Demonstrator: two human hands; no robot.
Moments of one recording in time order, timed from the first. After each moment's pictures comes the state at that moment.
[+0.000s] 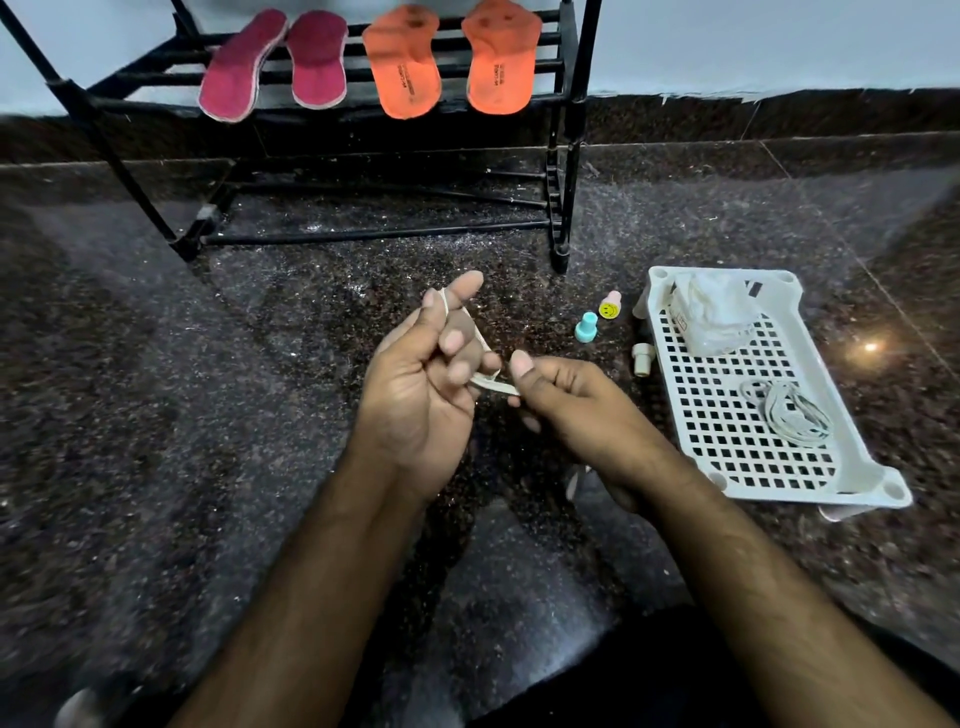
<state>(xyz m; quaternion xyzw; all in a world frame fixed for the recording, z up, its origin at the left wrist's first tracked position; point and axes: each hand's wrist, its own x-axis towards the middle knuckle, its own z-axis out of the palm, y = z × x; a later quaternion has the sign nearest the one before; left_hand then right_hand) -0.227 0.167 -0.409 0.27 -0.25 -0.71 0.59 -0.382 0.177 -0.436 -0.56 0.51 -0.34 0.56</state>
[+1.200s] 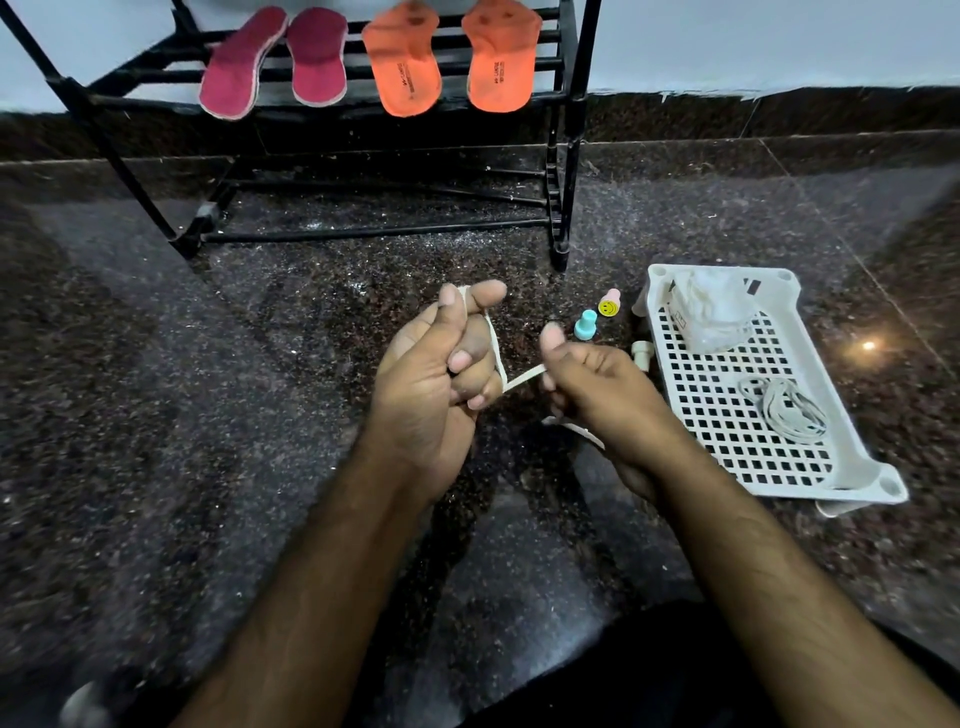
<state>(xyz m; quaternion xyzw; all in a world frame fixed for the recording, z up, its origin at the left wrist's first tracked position) -0.233 0.172 -0.408 0.30 -0.33 -0.69 0.57 -0.393 0.170 -0.439 -0.49 0.53 -0.40 0.56</state>
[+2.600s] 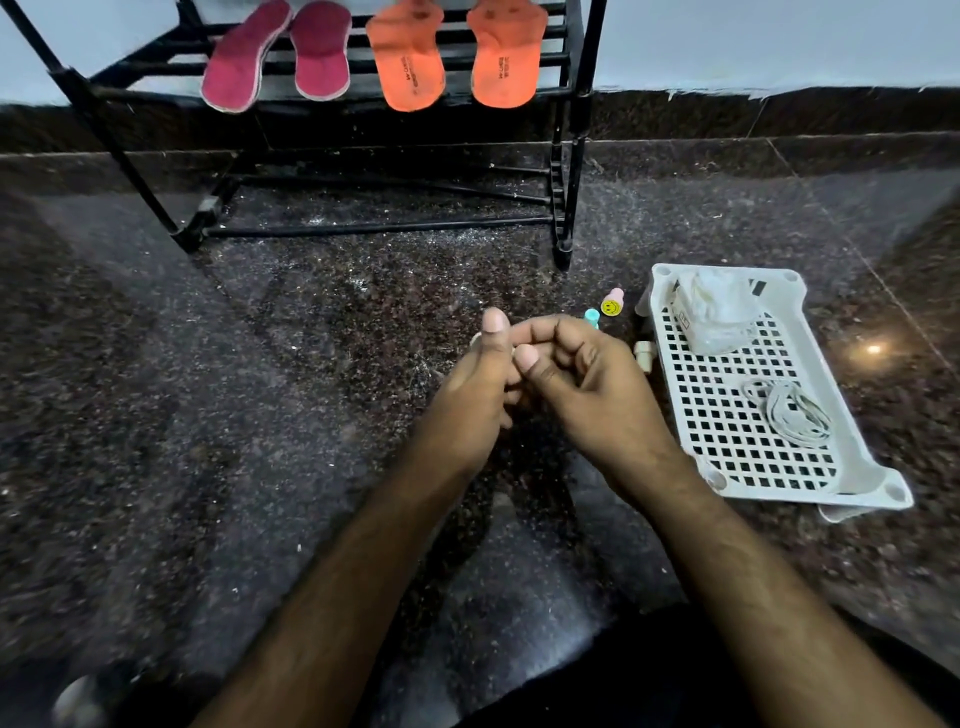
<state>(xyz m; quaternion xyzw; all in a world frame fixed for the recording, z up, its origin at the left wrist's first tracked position) -0.253 0.179 -0.428 0.51 -0.51 -0.57 0.40 -0.379 0.175 -0.434 -0.55 0.44 -0.48 0.52</state>
